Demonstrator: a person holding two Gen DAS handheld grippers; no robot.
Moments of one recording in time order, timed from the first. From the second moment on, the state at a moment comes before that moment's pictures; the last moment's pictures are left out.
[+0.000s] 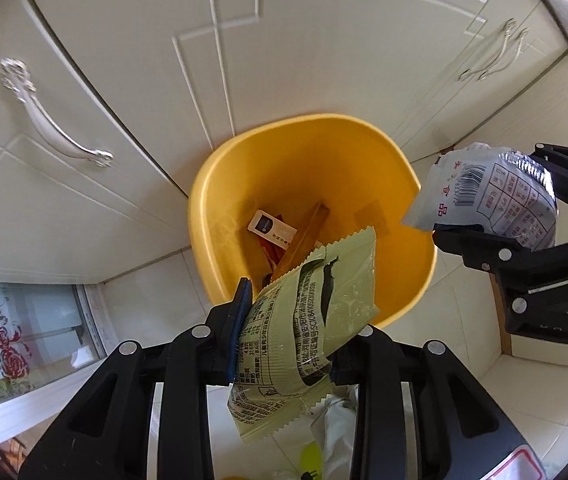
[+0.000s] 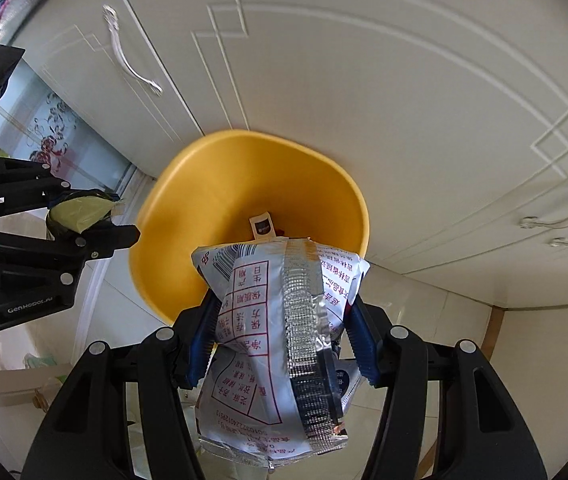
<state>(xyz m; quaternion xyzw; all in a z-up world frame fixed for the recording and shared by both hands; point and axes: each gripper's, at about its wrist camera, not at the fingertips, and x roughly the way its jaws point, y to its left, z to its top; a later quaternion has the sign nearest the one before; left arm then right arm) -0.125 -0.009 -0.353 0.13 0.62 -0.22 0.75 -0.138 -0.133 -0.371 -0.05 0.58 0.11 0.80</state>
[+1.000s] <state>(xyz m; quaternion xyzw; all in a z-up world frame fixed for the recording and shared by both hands) -0.103 -0.019 -0.400 0.11 0.65 -0.22 0.72 -0.101 -0.147 -0.423 -0.03 0.61 0.13 0.78</state>
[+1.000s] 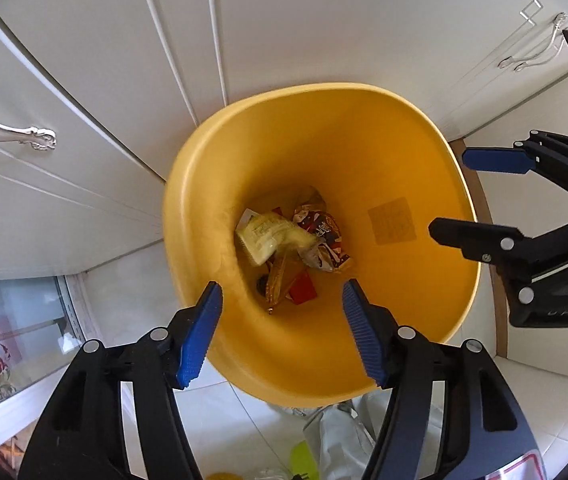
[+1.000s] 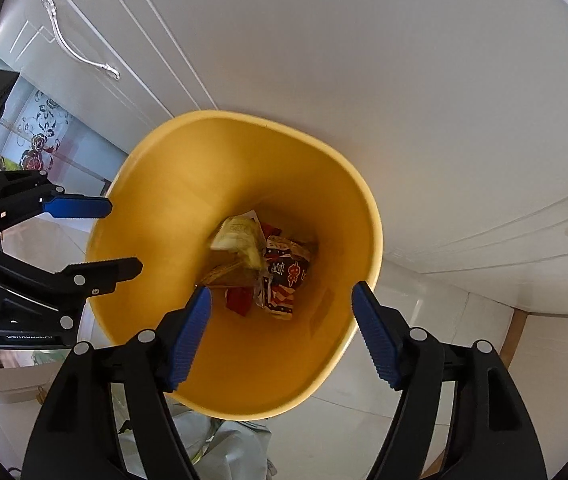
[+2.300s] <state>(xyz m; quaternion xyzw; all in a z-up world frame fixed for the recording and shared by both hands) -0.131 0.024 -0.125 0.06 0.48 -0.22 0.85 -0.176 -0.153 -0.121 0.04 0.40 0.03 0.91</state>
